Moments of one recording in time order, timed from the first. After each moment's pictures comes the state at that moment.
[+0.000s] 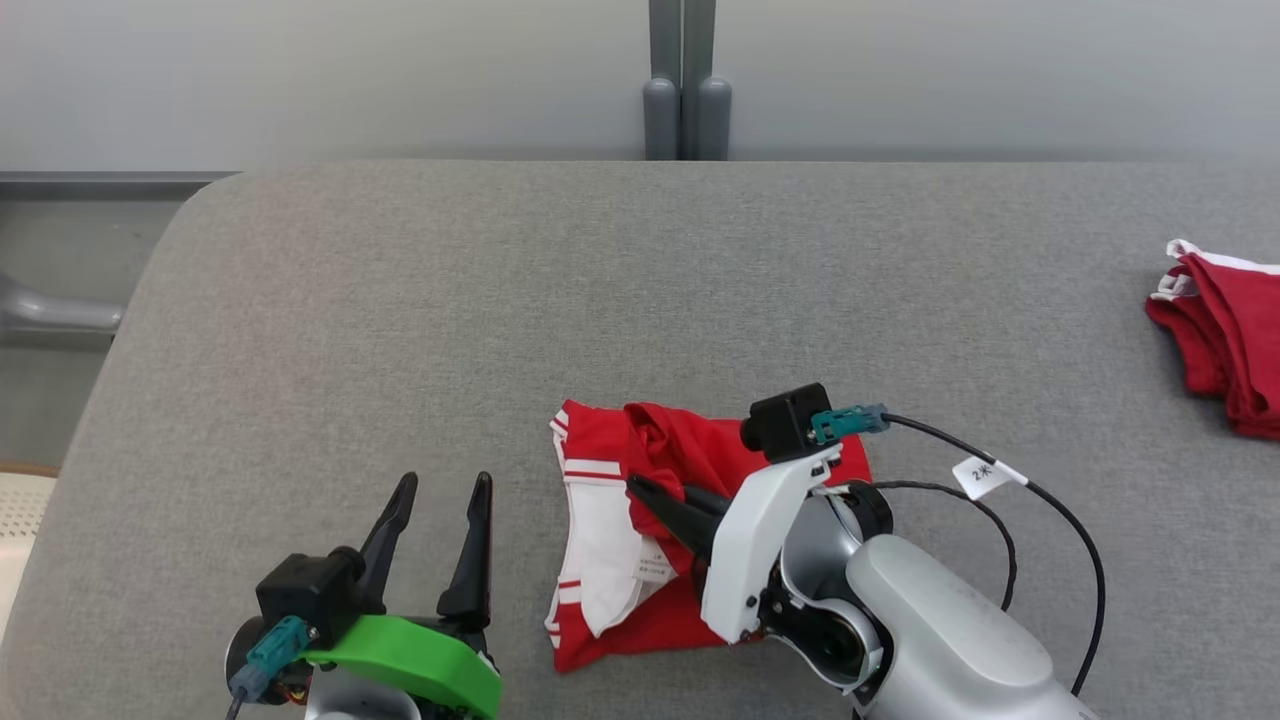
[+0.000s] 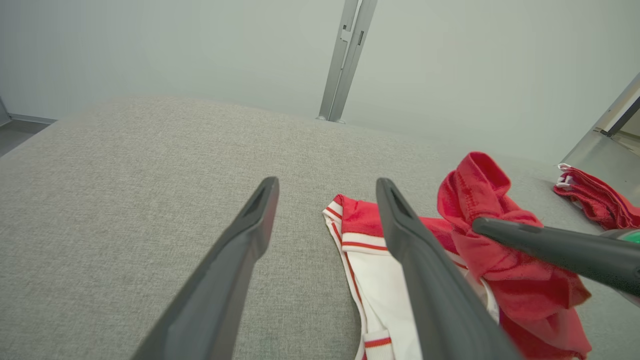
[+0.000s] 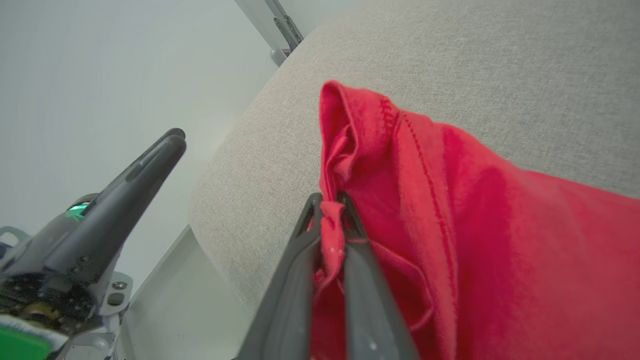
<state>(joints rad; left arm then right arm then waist) -0.08 0.27 -0.49 0.09 -0.62 0.14 -0.20 -0.44 -0.07 0.65 0.35 0.78 0.13 0.26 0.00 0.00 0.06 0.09</state>
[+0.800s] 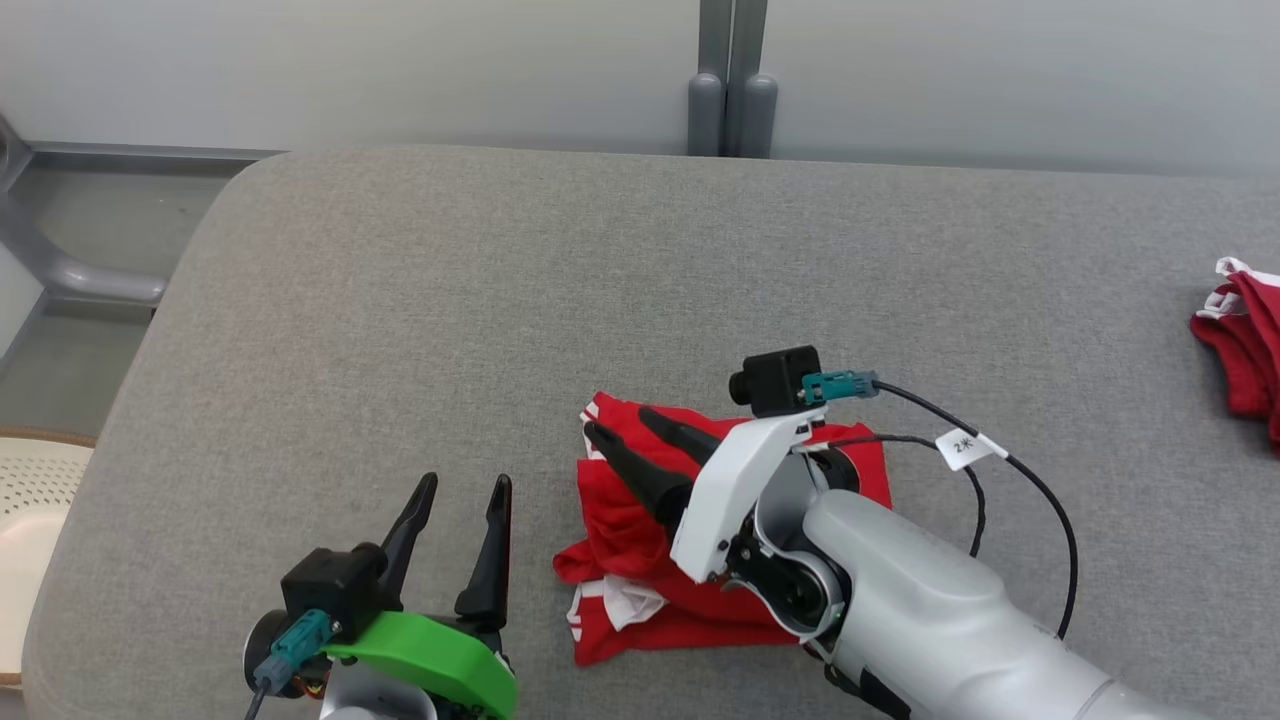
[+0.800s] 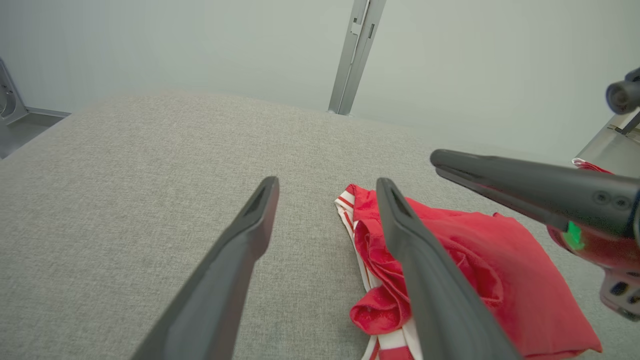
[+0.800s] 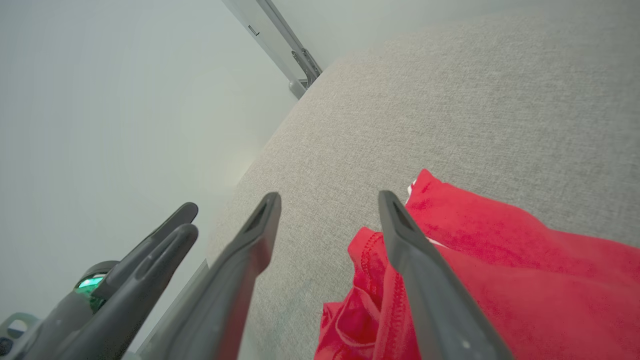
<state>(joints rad) -0.11 0.26 -0.52 0.13 -0.62 0.13 -0.21 -0.66 -0.05 0.88 0.63 1.07 0.13 -0.02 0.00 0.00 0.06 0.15</state>
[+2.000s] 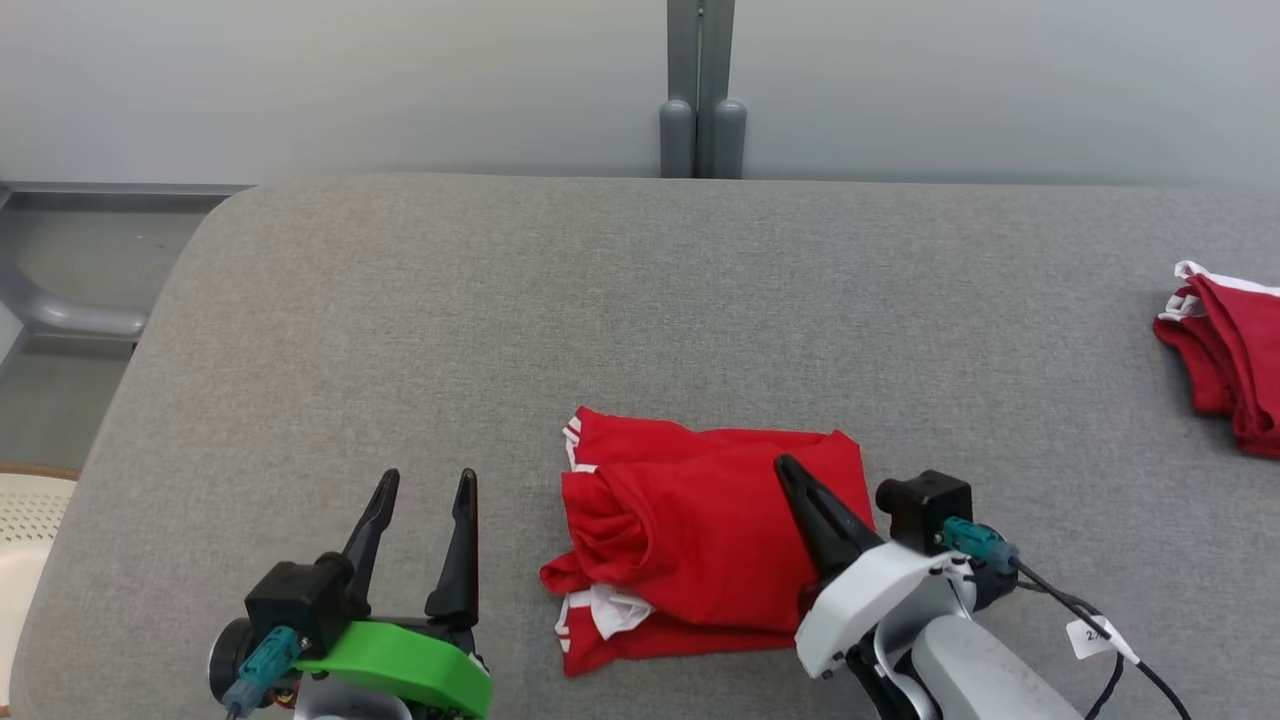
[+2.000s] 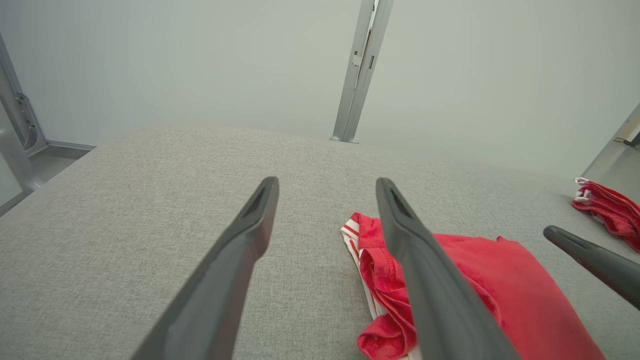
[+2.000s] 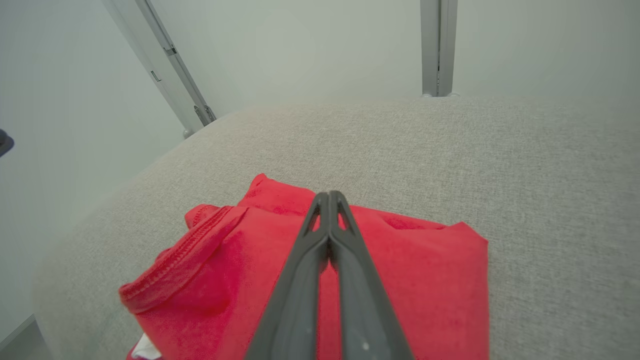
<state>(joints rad) -0.08 0.29 -0.49 0.09 -0.60 0.18 -0.24 -0.30 -0.06 0.44 0.54 0.42 0.13 -0.26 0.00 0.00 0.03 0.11</state>
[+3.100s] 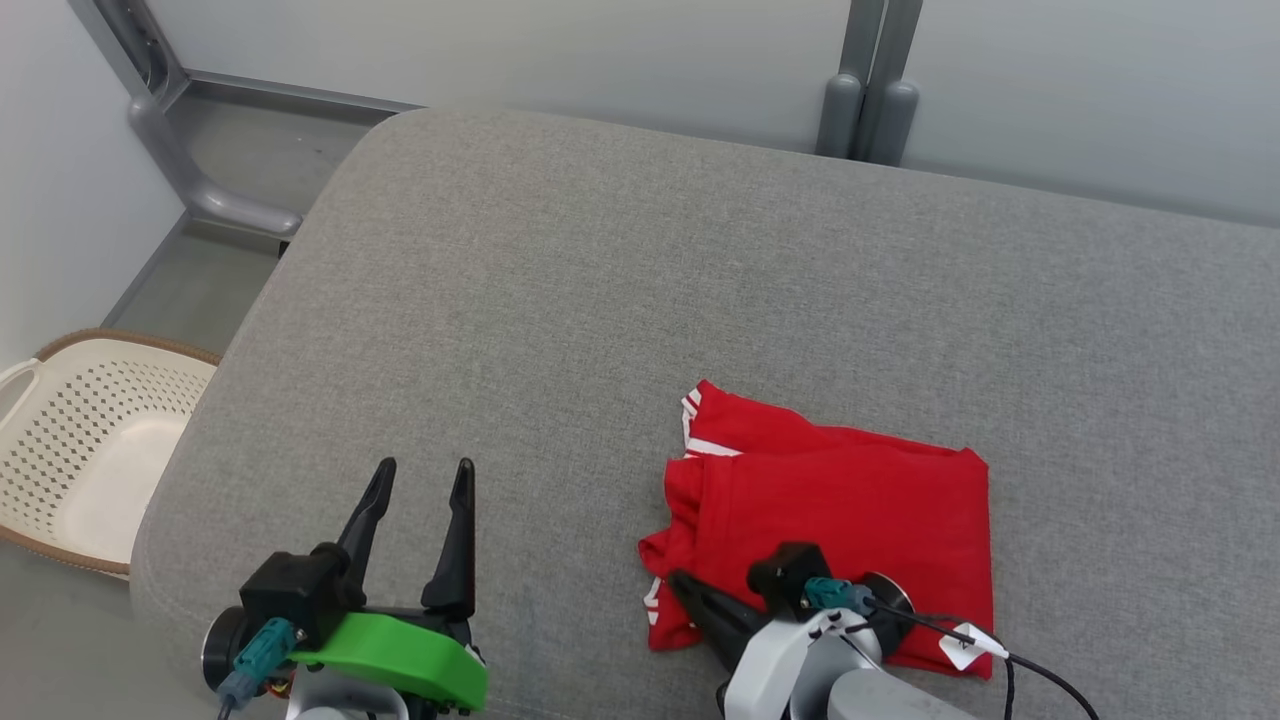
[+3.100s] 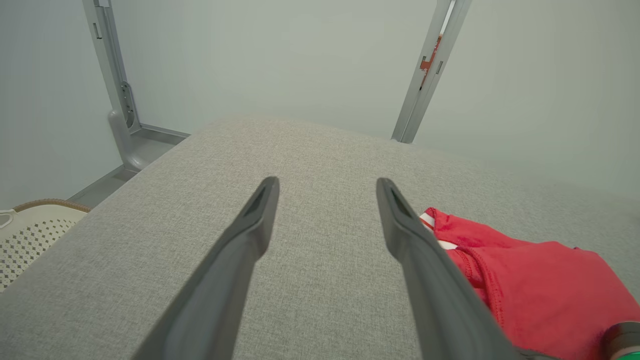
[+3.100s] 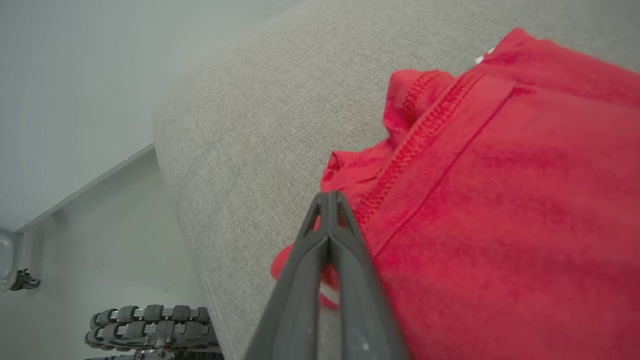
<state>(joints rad) -0.09 0.31 -0.50 0.07 -0.60 0.18 -0.24 -0.42 -0.05 0.88 0.76 0.56 0.13 -0.26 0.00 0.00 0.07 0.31</state>
